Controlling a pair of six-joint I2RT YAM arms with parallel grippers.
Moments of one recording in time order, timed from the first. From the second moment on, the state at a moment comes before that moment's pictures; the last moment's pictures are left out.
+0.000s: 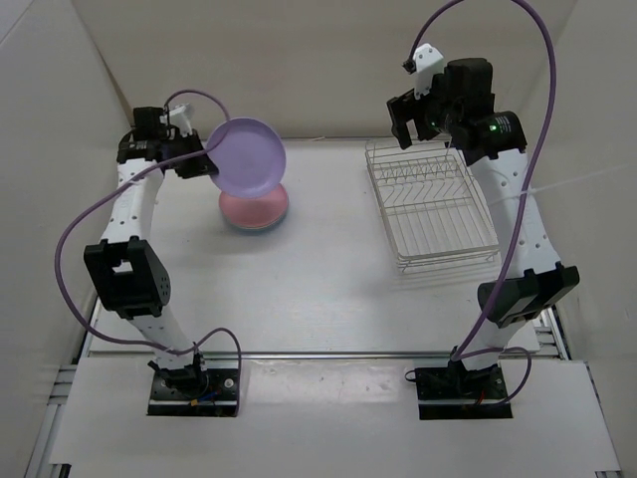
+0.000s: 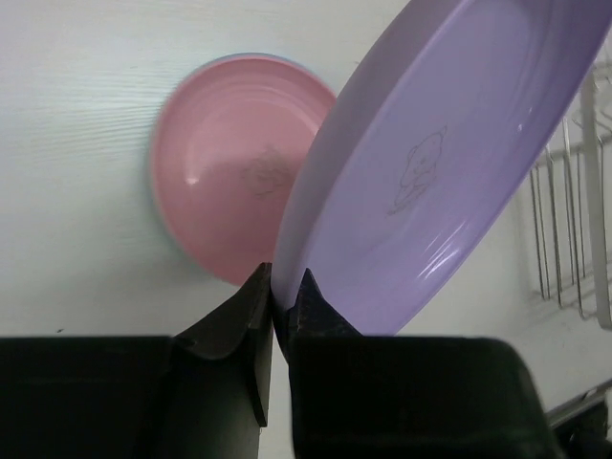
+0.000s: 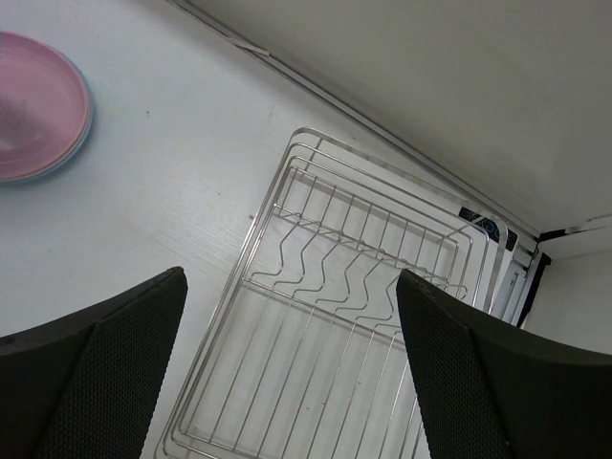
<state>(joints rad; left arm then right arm) 0.06 1.77 1.74 -0.74 0.47 -0.13 0.30 1.71 2.14 -0.88 -0.14 -0.31</state>
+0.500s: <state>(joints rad) 0.16 1.94 1.65 -0.74 0.46 -0.26 0.30 1.69 2.11 -0.87 -0.13 -0.32</state>
